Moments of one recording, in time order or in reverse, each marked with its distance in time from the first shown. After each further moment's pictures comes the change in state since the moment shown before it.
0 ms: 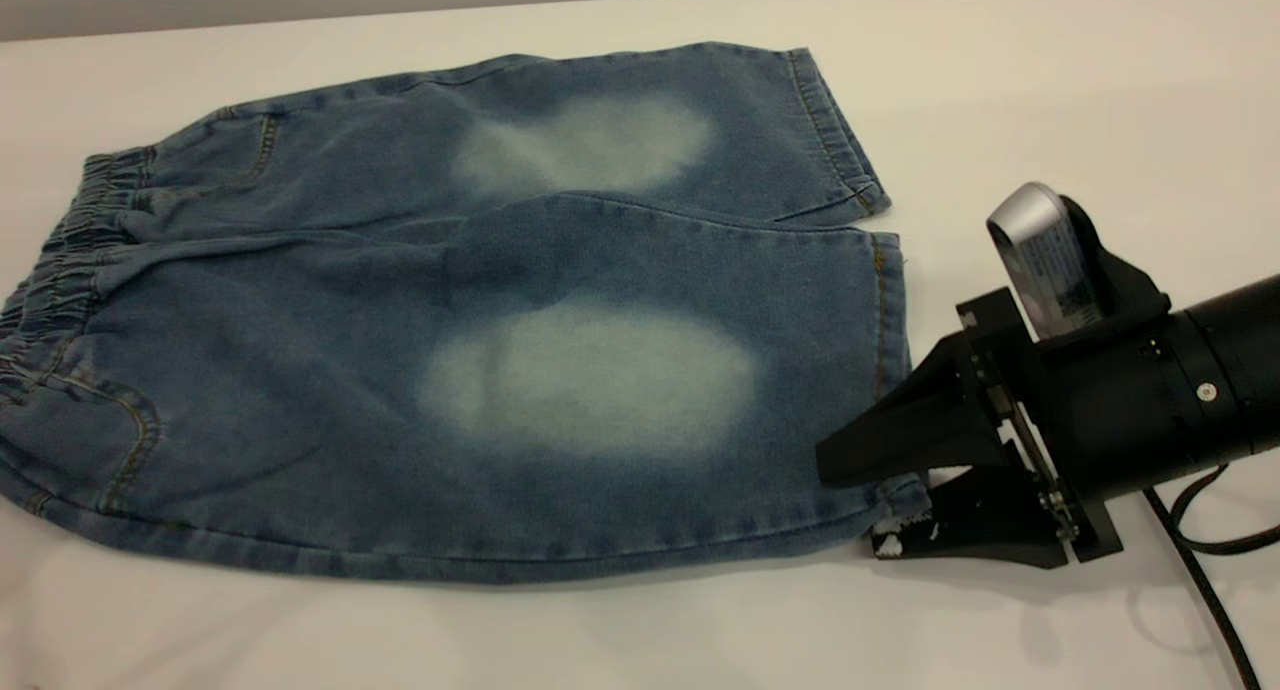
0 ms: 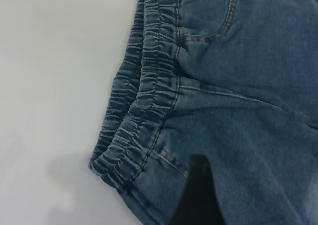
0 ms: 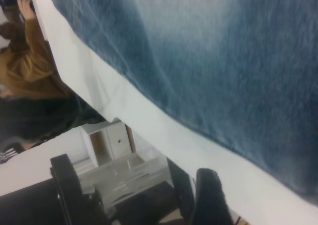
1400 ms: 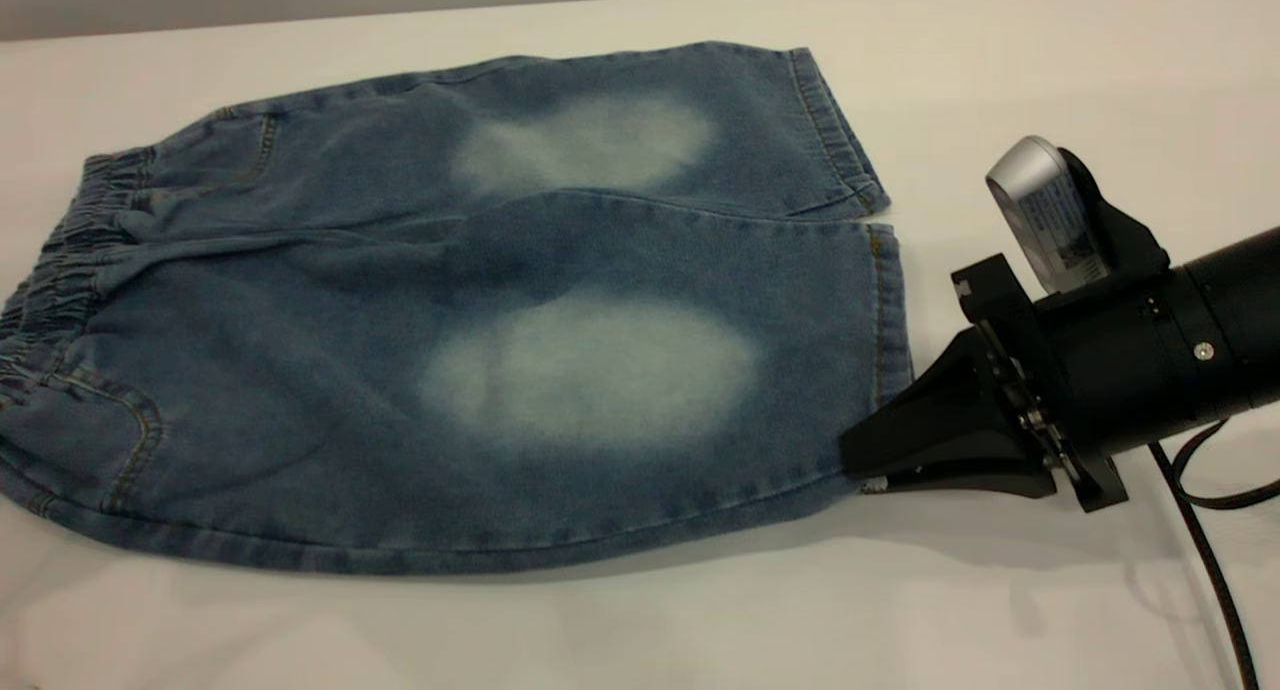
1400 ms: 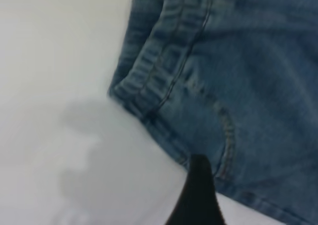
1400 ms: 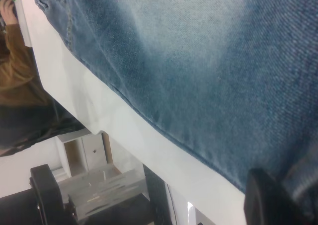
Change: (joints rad) left arm 0.000 0.022 0.094 0.024 0.061 -0.025; right arm 0.000 -0.069 -0.014 0.000 -0.065 0.000
